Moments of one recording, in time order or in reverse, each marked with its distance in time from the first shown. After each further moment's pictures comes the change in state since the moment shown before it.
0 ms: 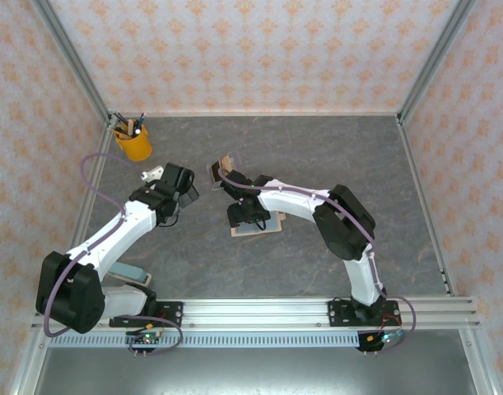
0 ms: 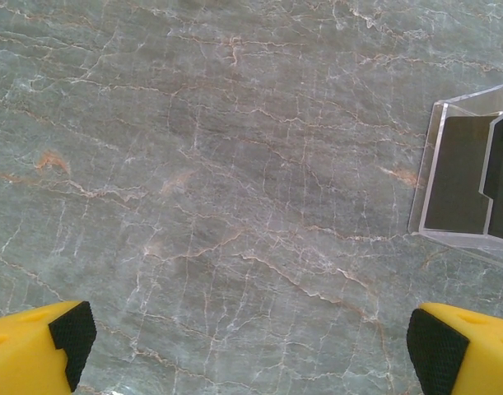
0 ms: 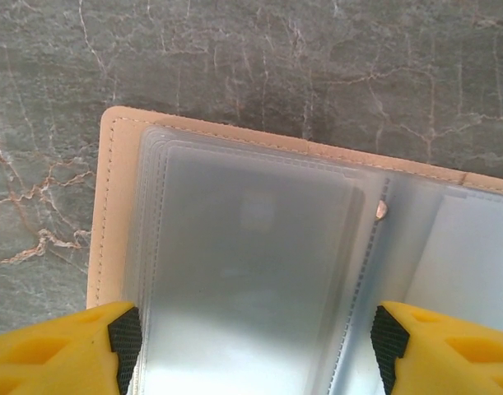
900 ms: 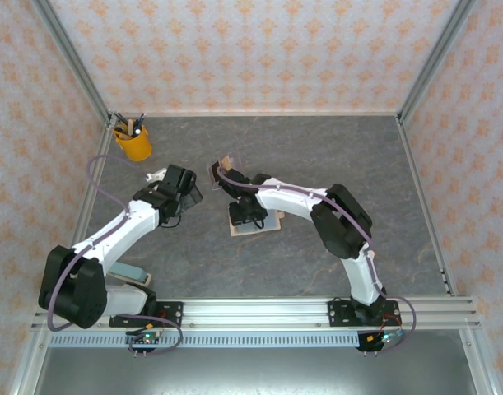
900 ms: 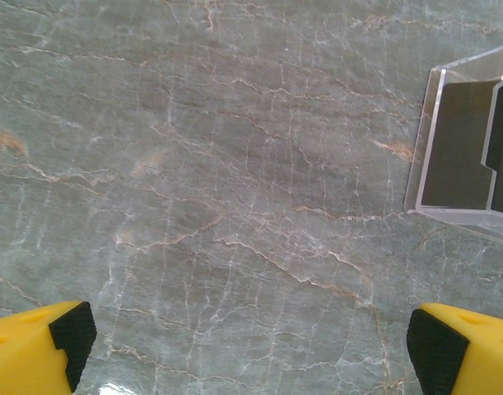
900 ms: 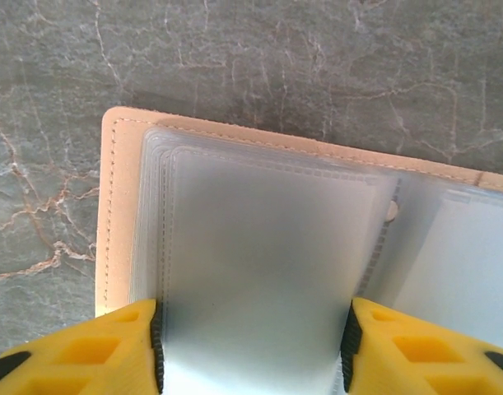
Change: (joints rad) left arm 0.000 0.039 -0.025 0.053 0.071 0.016; right arm -0.005 0.031 0.039 -0.014 -0.023 -0.002
